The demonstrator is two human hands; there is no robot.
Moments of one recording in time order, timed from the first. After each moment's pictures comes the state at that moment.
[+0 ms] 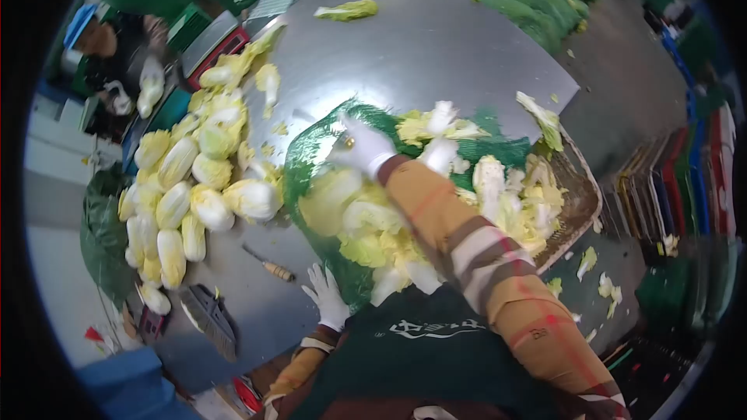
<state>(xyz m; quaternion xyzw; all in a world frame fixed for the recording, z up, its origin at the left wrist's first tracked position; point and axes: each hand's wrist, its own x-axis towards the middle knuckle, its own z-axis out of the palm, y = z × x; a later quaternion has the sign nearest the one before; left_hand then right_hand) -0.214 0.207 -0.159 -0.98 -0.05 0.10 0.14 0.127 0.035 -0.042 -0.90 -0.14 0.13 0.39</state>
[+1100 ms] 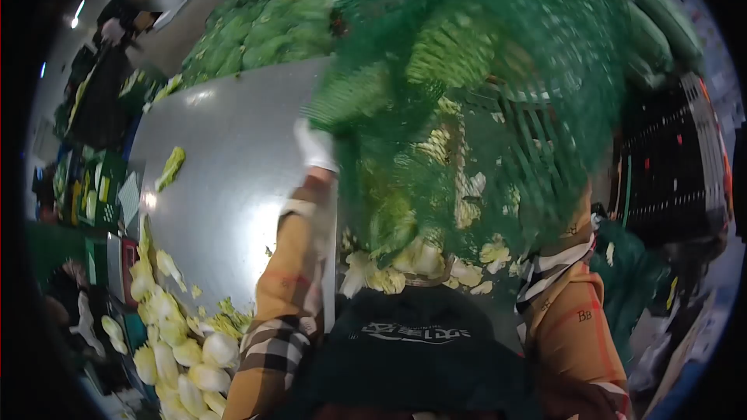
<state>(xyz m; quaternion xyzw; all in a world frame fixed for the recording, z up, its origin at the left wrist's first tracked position) 0.115 -0.241 -0.025 -0.31 0.07 0.30 -0.90 -0.181 -0.424 0.156 -0.69 0.19 -0.44 0.55</state>
